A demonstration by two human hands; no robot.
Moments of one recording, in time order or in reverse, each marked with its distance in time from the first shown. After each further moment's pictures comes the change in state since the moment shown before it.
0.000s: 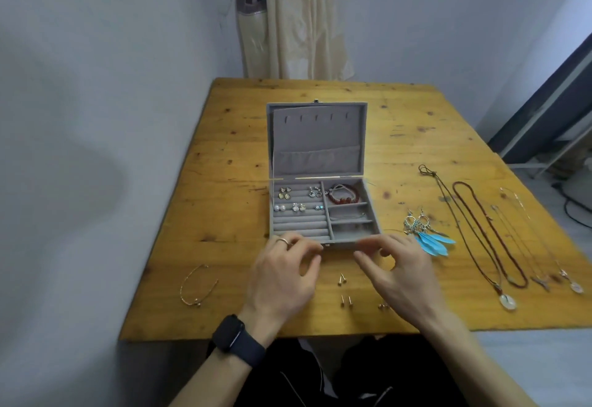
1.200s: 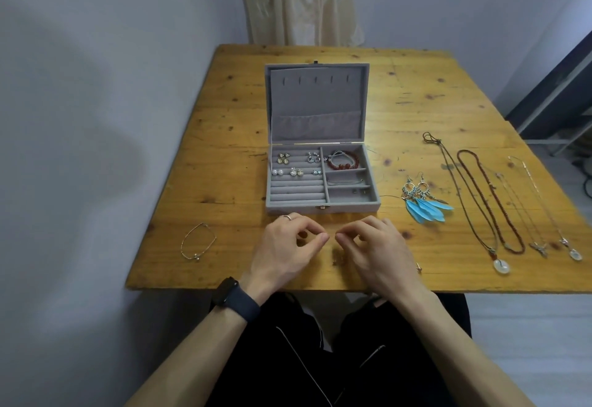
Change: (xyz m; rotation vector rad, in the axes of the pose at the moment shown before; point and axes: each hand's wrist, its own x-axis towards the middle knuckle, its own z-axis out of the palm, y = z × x) left_hand -0.015 0.005 0.009 -0.243 -0.198 -0.079; right_hand -0.022 0.014 0.028 -0.126 -0.107 -0.074
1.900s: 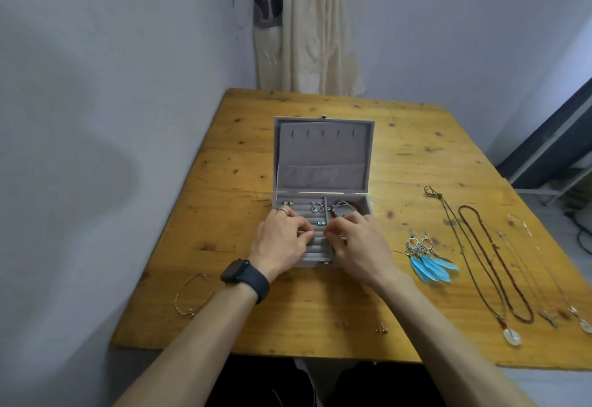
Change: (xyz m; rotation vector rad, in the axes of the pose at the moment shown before) left_hand 0.096 -0.009 -0.028 0.352 -0.024 -0.098; right_hand 0.106 -0.015 0.005 -0.135 -0.113 -0.009
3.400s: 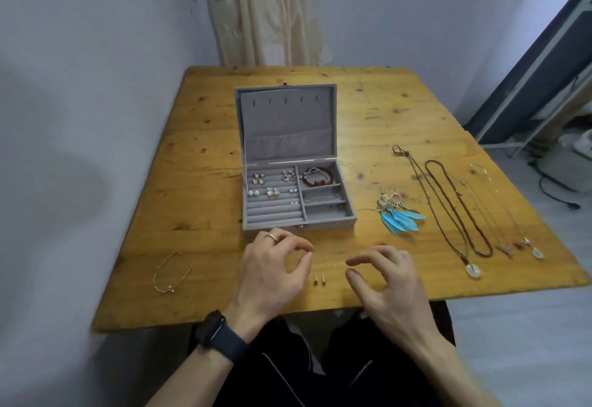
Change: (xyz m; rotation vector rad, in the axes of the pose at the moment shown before) left_hand -0.100 0.024 0.027 -0.247 0.155 0.163; right_hand -0.153 0.023 -0.018 0.285 0.170 0.188
